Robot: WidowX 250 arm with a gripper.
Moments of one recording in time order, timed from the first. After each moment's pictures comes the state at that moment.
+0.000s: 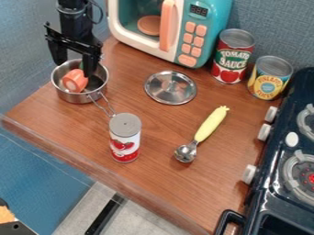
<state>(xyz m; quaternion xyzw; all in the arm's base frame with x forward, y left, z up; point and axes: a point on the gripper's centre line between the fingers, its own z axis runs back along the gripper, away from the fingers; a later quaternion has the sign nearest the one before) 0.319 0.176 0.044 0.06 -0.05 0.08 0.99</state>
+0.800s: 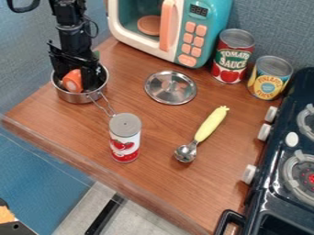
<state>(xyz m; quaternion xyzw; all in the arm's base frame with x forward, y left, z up) 0.327 0.186 0.001 0.00 -0.02 0.04 1.00</state>
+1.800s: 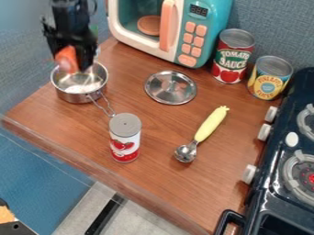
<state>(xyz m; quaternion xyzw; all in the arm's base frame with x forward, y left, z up) 0.316 0.148 0.083 0.02 -0.09 0.02 1.00</state>
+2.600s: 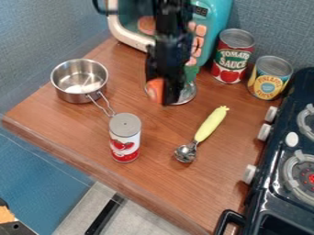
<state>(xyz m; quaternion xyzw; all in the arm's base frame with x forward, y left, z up) 0.360 0.016 0.021 0.00 -0.04 -0.24 0.97</state>
